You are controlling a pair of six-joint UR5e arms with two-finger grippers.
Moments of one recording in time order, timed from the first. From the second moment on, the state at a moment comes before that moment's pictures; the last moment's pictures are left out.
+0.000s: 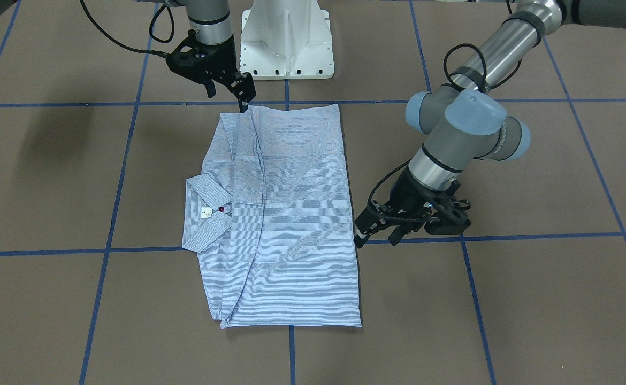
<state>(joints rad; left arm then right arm) -0.80 -2.13 -1.42 -2.45 -1.94 -1.51 0.24 -1.12 2.08 -1.78 1.57 1.85</state>
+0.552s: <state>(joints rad) -0.82 -2.03 -1.53 -2.44 -1.99 -1.51 0.20 -1.02 1.92 -1.89 1.55 1.31</state>
